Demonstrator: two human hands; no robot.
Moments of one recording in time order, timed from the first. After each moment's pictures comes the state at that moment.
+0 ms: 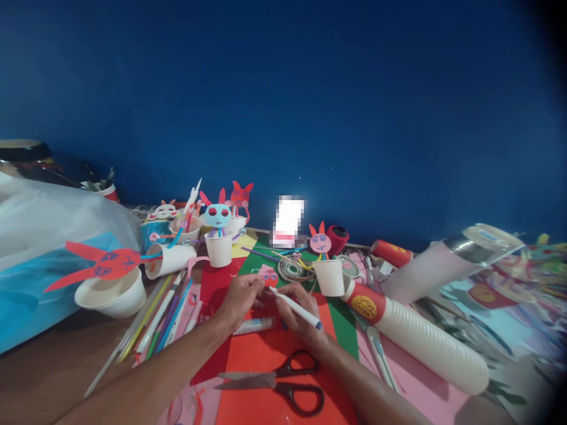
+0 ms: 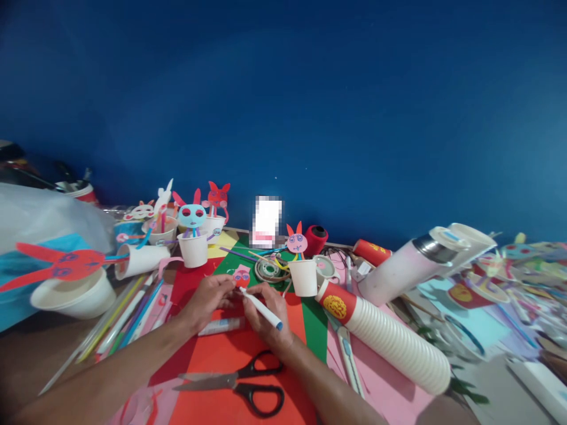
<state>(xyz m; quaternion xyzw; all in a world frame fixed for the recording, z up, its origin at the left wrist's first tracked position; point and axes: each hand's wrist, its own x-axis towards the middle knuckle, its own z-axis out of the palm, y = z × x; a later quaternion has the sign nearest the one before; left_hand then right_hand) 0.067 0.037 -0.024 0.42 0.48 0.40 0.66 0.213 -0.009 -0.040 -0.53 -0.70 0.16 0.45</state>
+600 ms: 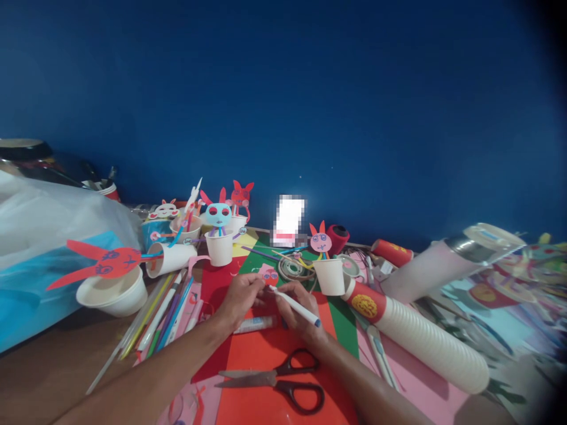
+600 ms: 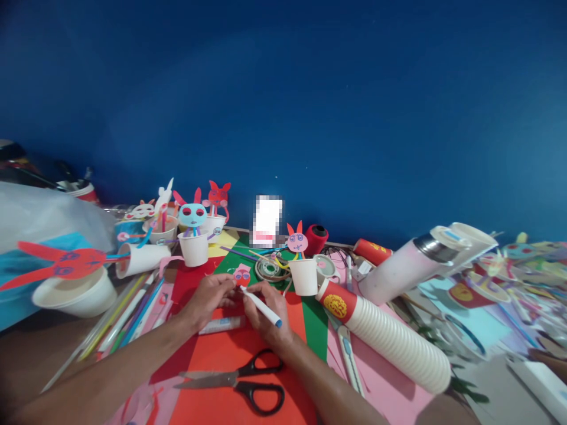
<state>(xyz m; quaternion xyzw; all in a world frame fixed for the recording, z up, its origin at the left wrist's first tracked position) 0.068 0.039 -0.026 0.41 0.48 0.40 0.66 0.213 -0.007 -0.042 -0.54 -0.70 0.16 0.44</state>
